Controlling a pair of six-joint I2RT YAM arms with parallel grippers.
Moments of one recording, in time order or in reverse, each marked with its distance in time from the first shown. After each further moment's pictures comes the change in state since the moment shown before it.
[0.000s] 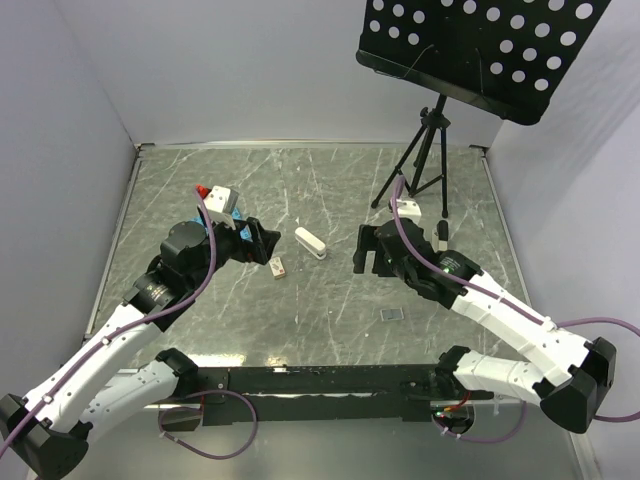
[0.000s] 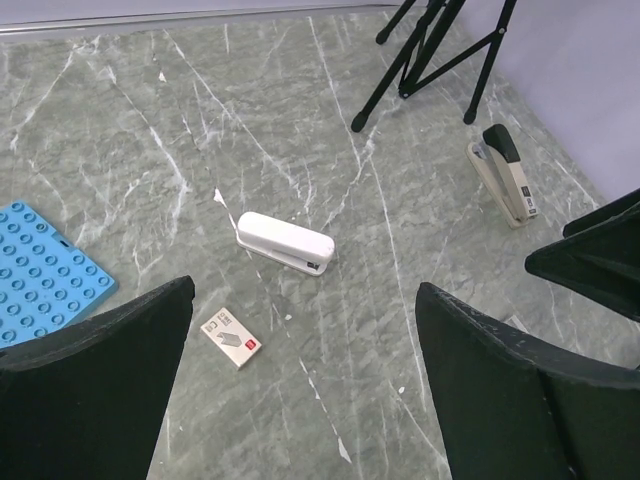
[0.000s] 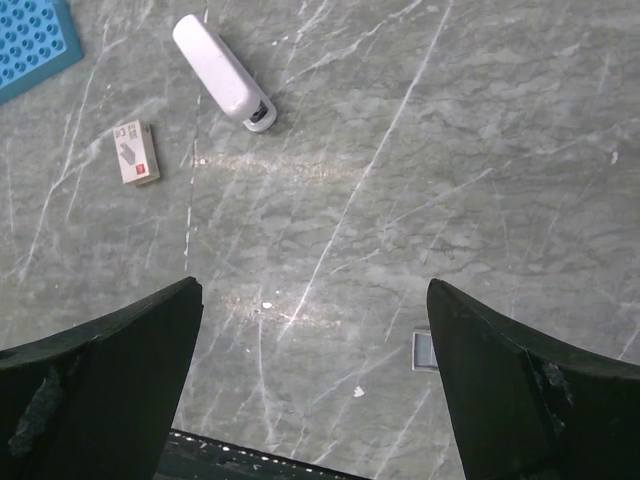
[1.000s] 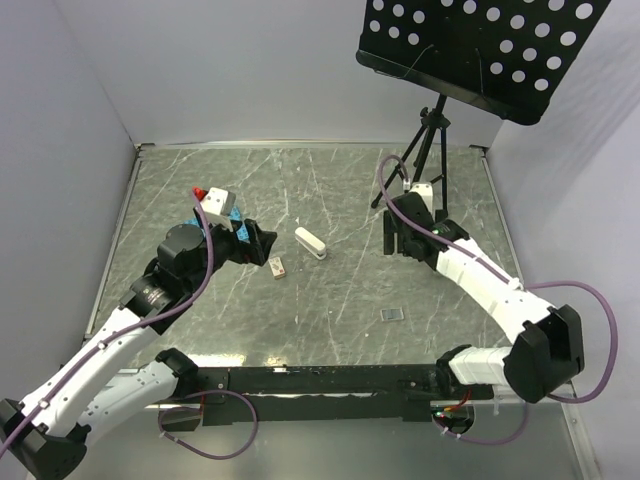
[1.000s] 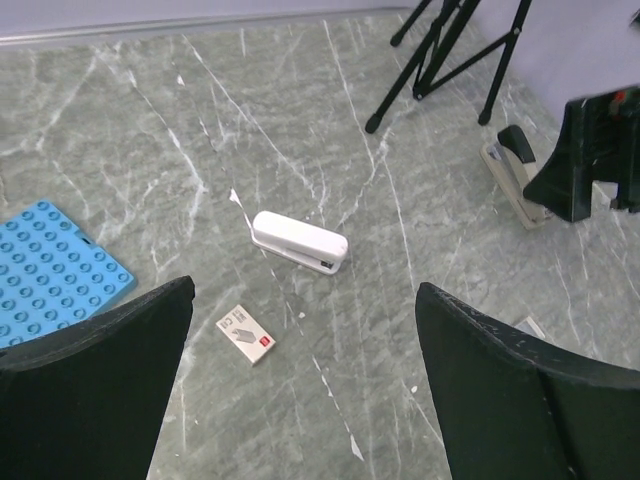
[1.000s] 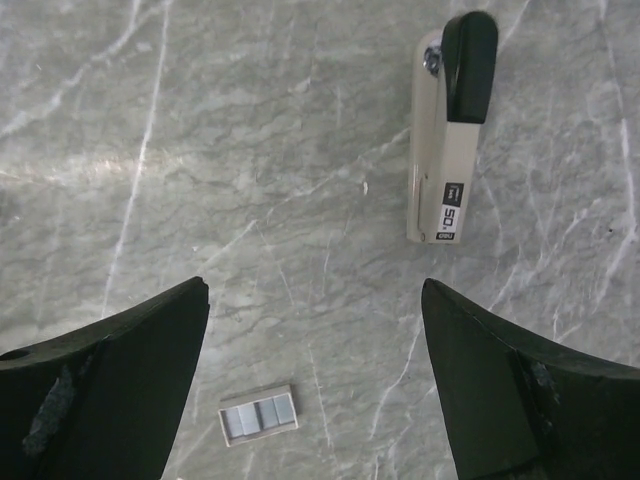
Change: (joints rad) left arm -0.008 -0.021 0.000 -0.025 -0.031 0.022; right arm -0.286 0.226 0.066 -0.047 0.155 -0.259
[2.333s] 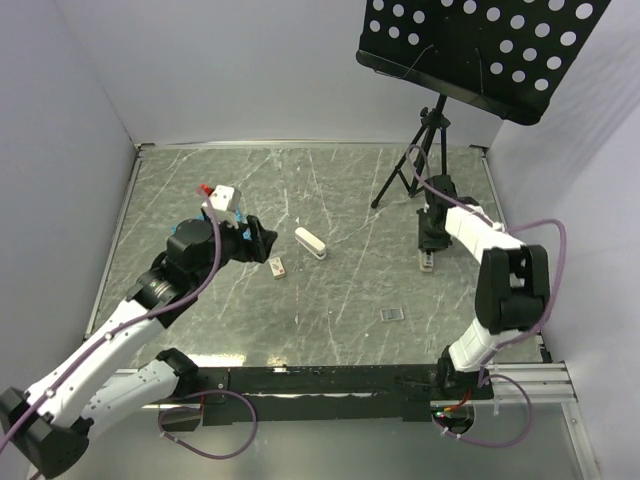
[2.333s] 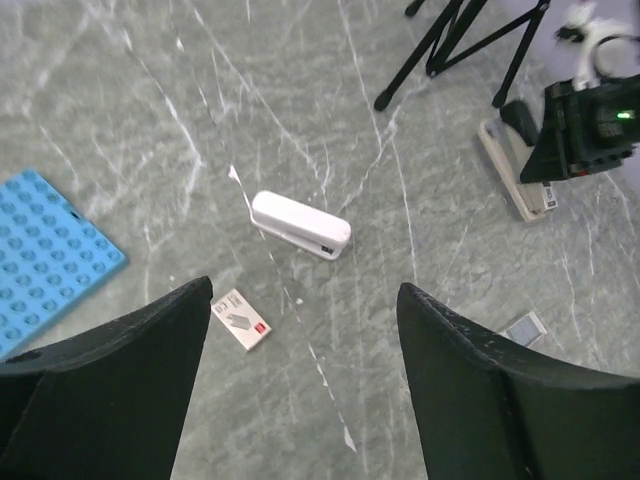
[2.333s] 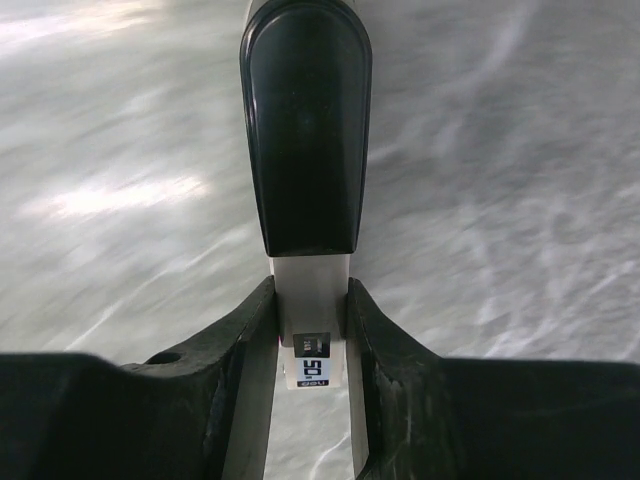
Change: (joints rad) left arm -0.004 0.036 0.012 -0.018 -0.020 -0.026; right arm -0.412 0.393 0.092 0.061 -0.350 -0.239
